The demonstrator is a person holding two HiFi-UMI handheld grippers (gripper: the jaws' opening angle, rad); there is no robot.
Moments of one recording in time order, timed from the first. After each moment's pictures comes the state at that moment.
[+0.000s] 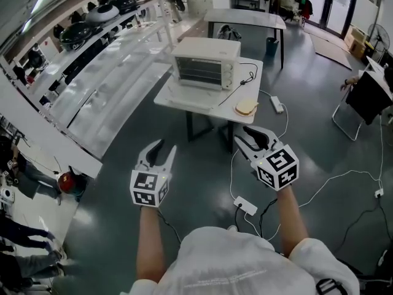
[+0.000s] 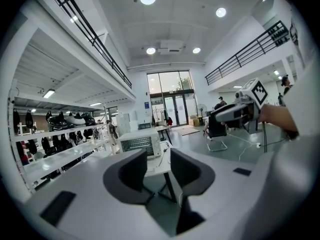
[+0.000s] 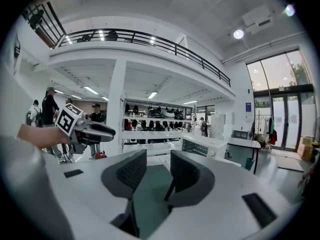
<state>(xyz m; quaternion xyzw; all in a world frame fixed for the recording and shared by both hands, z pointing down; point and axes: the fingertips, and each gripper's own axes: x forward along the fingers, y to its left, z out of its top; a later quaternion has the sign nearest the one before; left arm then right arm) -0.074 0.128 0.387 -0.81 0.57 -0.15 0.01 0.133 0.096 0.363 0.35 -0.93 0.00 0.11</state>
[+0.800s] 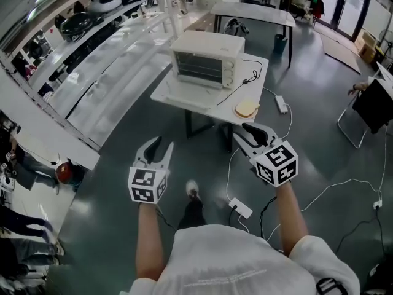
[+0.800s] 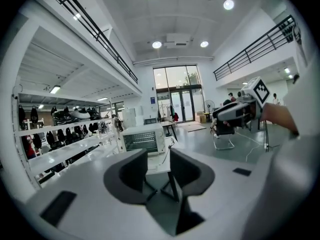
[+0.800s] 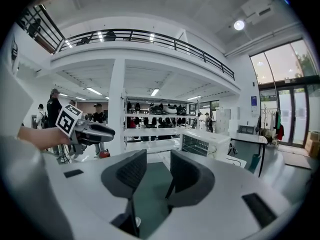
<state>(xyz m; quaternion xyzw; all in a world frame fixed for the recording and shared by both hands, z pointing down) -0.055 0.075 0.414 -0.78 0.60 -0.16 -0.02 0.155 0.028 0.388 0.31 -0.94 0.01 0.12</state>
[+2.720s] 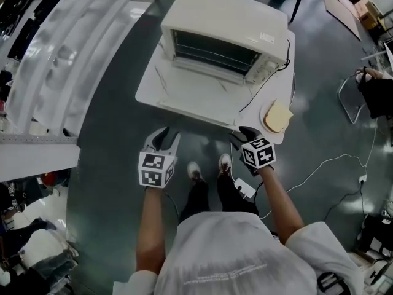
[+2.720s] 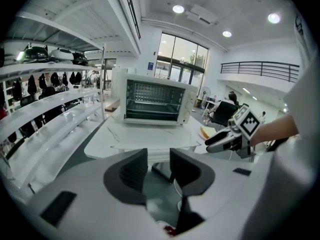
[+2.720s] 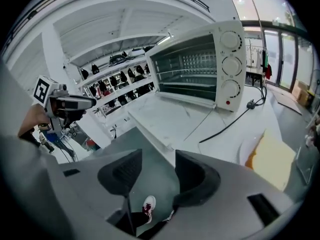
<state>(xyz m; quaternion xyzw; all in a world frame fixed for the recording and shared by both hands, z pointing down) -0.192 -0.234 0.624 -0.81 0.50 -0.23 -0.22 0.021 -0.251 0.702 0.36 -0.84 0.27 0.31</state>
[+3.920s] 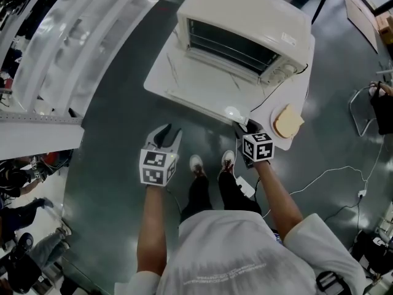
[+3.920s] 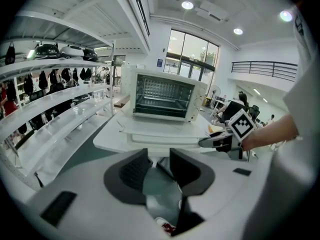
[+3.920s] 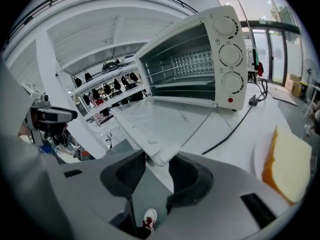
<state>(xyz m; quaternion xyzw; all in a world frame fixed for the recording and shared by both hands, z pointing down) -0.209 -0.225 0.641 -0.77 0.53 -0.24 -0.25 0.003 -0.293 0.730 0.39 -0.83 0.29 0.27</state>
